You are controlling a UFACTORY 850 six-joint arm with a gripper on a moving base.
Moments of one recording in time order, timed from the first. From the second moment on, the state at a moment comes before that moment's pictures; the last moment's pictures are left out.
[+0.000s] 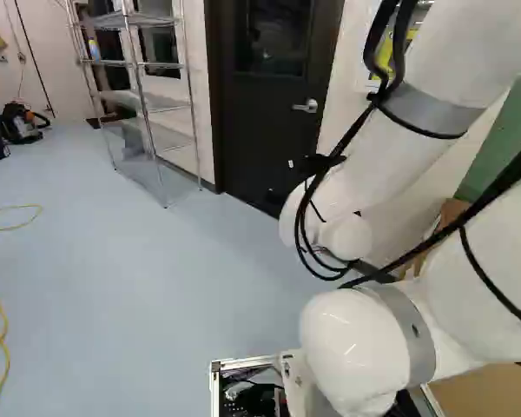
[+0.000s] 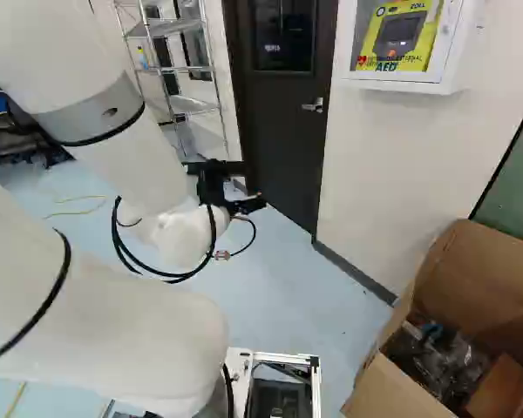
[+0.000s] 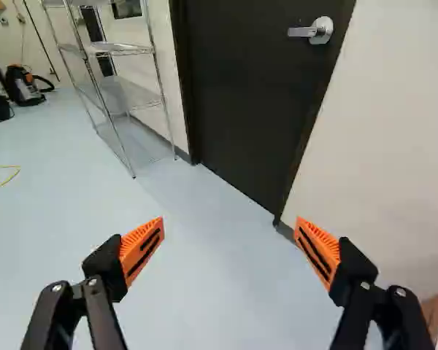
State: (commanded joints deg) arm 0.0 16.0 -5.0 0.0 50.0 0.0
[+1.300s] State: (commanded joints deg) arm 0.0 16.0 -5.0 0.0 50.0 0.0
